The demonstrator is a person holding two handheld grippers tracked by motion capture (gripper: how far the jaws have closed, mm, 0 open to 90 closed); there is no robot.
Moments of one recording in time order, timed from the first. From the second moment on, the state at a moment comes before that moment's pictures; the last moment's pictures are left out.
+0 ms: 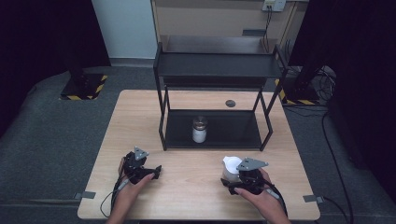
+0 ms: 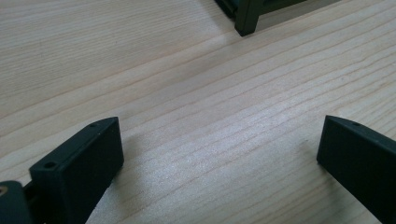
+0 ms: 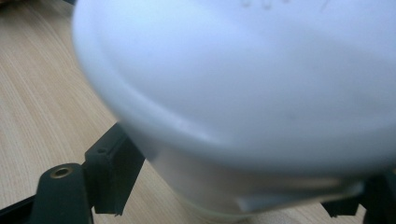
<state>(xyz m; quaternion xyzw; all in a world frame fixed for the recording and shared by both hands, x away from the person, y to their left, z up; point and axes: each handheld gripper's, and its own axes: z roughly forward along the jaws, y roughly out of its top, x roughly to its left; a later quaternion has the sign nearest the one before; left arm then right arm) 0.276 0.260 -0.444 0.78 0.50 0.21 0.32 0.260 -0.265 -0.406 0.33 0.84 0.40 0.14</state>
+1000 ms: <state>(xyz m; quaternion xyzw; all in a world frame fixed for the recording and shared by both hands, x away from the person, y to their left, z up) 0.276 0.260 -0.444 0.77 0.50 0.21 0.32 0.250 -0.257 -0.394 0.33 0.84 0.40 0.17</state>
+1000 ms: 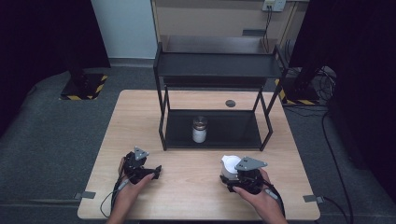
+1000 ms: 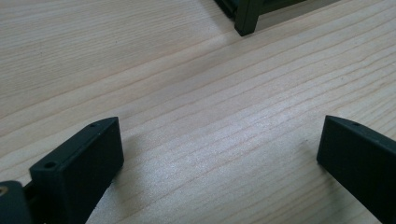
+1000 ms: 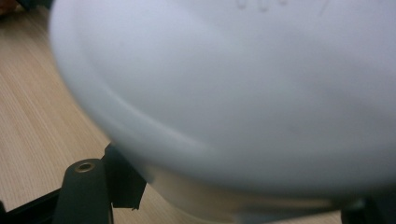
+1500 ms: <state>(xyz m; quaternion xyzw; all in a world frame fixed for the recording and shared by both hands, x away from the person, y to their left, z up) 0.276 0.260 -0.444 0.77 0.50 0.21 0.32 0.255 -0.260 -0.386 0.35 0.83 0.39 0.18</state>
